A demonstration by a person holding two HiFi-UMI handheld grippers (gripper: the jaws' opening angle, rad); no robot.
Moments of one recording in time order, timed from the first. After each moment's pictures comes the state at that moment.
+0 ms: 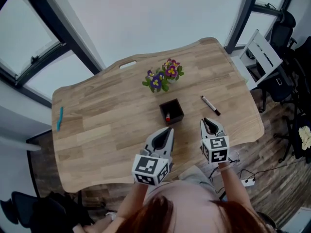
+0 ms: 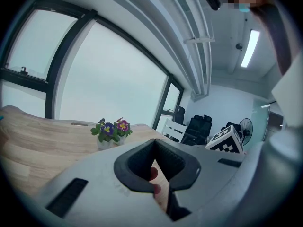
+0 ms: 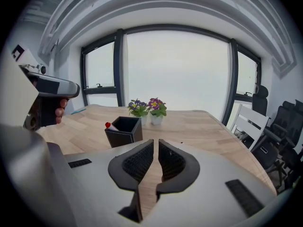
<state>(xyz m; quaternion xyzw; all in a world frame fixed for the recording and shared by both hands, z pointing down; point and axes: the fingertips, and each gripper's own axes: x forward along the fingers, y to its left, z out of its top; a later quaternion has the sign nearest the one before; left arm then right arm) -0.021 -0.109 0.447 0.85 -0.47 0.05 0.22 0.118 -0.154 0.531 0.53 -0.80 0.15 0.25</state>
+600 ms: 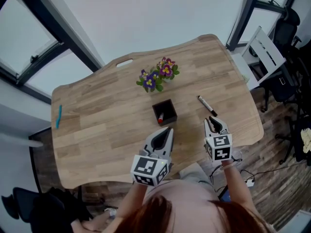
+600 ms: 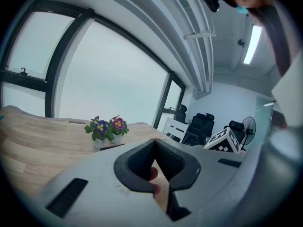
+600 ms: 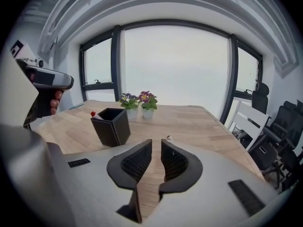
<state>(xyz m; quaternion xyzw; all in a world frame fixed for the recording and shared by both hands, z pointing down) 0.014 -0.120 0.454 0.85 -0.48 0.06 0.22 0.172 -0.170 0.555 0.52 -0.79 0.15 0.27</state>
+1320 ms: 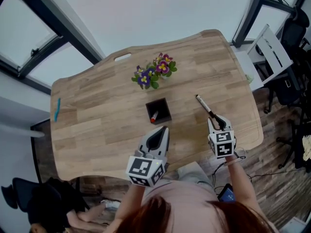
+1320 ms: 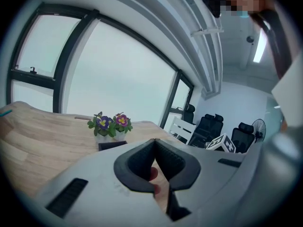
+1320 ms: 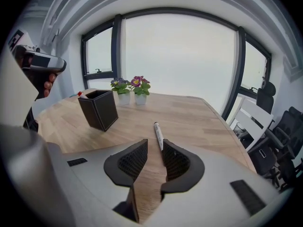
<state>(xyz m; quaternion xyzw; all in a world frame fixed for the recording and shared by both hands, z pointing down) 0.029 -0.131 0.468 0.82 -0.52 0.06 0.24 0.223 -0.194 0.601 0.49 -0.79 0.16 0.32</state>
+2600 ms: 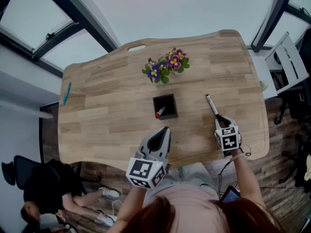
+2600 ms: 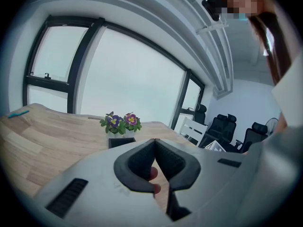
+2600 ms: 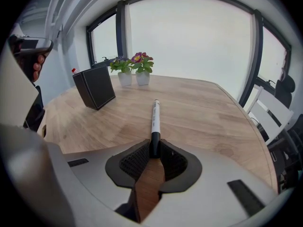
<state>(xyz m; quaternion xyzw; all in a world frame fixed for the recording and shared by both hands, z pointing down) 0.025 -0.119 0.474 0.77 -0.59 0.07 0.23 0.234 -0.212 0.675 0.41 -0.81 0.19 0.38</state>
